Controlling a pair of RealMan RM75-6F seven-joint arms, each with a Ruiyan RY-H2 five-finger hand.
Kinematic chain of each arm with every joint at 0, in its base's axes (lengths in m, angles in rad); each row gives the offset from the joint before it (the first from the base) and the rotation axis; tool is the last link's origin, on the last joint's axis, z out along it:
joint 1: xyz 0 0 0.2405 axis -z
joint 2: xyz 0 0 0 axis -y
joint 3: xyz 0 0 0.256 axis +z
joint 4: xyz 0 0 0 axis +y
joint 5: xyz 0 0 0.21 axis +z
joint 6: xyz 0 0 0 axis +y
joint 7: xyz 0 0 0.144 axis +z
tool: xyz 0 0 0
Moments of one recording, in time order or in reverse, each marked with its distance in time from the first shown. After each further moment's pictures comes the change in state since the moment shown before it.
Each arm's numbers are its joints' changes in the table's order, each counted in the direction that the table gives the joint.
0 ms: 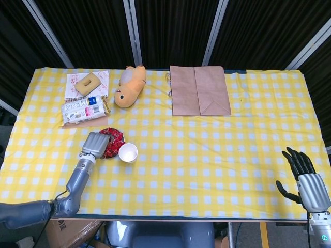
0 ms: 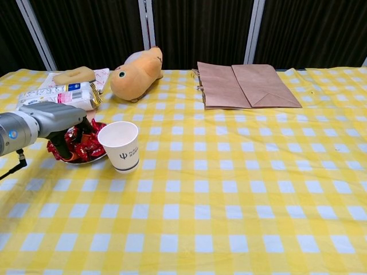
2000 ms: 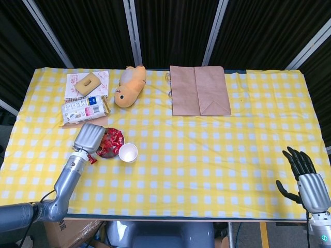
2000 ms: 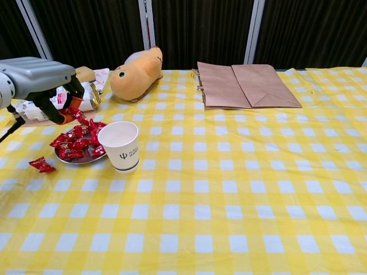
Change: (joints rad) left arm -0.014 -0.185 -0.022 -0.247 0.134 0.121 -0.019; right arm 0.002 0.004 0.005 0.002 -0.002 0.015 -0.001
